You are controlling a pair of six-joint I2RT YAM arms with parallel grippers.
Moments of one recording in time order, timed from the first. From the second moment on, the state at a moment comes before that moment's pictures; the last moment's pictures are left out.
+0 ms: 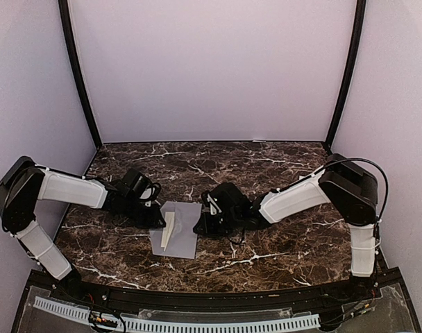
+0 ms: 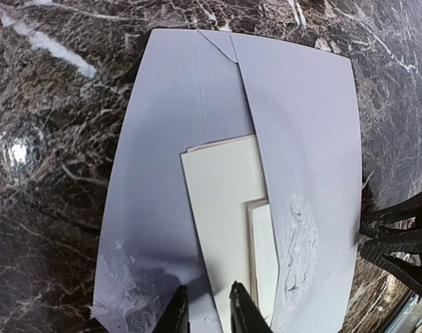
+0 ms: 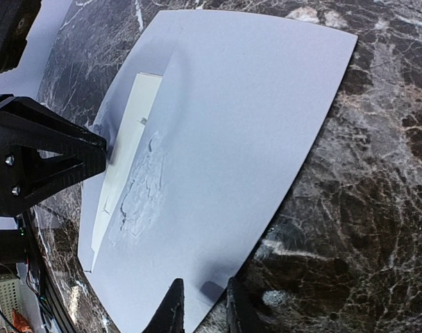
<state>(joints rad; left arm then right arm) -0.58 1.60 0.77 -0.25 0.23 -0.53 1.02 2.05 1.15 0.14 -0.20 0.78</state>
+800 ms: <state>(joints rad) -0.56 1.62 0.74 -0.15 0.33 -0.57 1.02 2.05 1.15 0.14 -0.21 0.78</state>
